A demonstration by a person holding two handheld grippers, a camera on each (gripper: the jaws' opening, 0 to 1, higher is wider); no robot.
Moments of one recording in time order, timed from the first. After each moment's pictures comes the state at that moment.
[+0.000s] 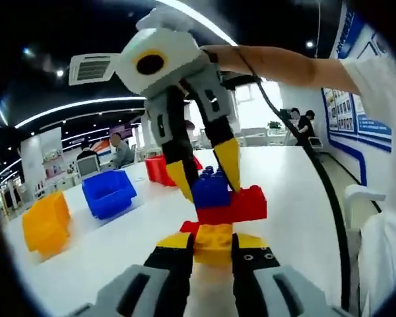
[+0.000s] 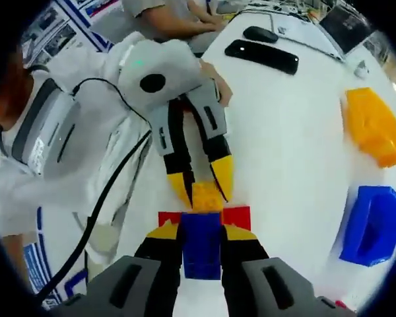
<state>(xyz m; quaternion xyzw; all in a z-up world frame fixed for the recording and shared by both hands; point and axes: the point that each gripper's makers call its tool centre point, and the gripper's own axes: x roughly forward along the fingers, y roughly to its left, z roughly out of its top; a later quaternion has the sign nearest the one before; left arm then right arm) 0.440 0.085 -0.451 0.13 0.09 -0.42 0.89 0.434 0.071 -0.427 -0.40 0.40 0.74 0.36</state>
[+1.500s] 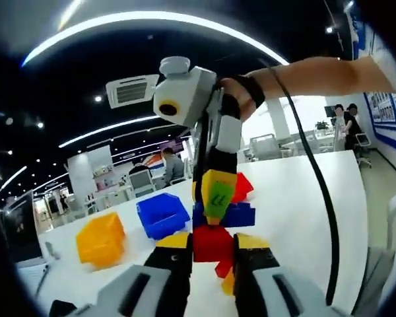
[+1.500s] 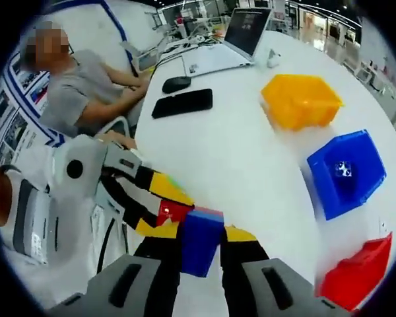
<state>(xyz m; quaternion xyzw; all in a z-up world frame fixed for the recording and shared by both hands) 0.456 0.106 -0.392 0.14 0.04 -0.26 0.96 0.471 0.099 -0.395 -0.28 0.43 0.64 0.58</state>
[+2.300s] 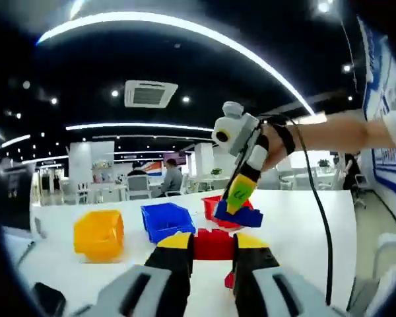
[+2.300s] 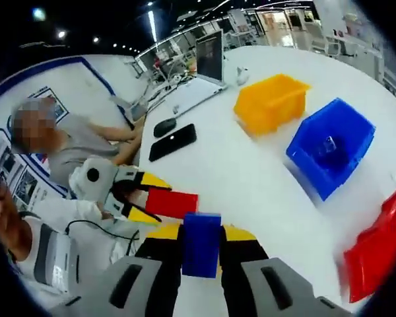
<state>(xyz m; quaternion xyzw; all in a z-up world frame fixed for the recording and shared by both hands) 0.463 0.140 -0.370 0.00 0.00 -0.27 0.96 0.506 0.089 -0.375 -0.14 0.43 0.61 0.65</state>
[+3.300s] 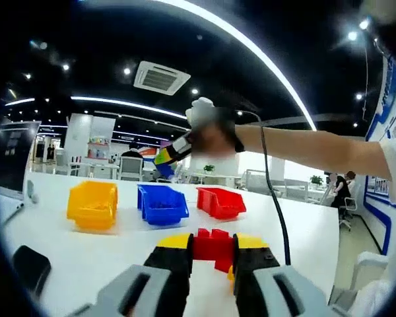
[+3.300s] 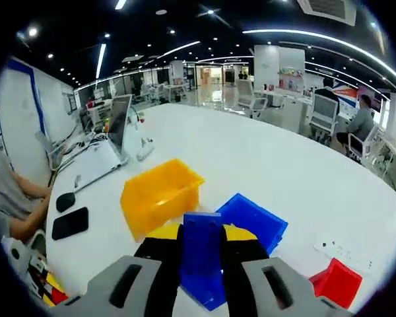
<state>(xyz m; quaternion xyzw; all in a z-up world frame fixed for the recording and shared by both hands) 0.448 0.156 -0.388 -0.06 0.03 -0.29 0.96 0.719 0.143 -0.333 -0.12 0.27 0.42 0.86</state>
